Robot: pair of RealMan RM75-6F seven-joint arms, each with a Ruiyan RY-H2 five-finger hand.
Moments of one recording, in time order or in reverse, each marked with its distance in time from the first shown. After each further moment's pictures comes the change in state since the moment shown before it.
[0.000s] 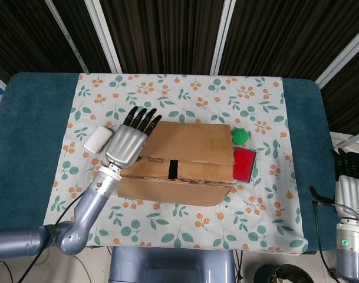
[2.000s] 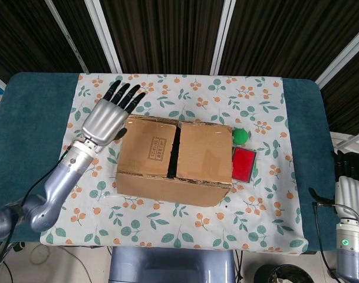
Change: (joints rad) left arm -0.026 0.286 0.083 0.070 0.147 -0.107 -0.250; right arm -0.069 0.001 0.102 -0.016 -0.031 -0.105 -0.007
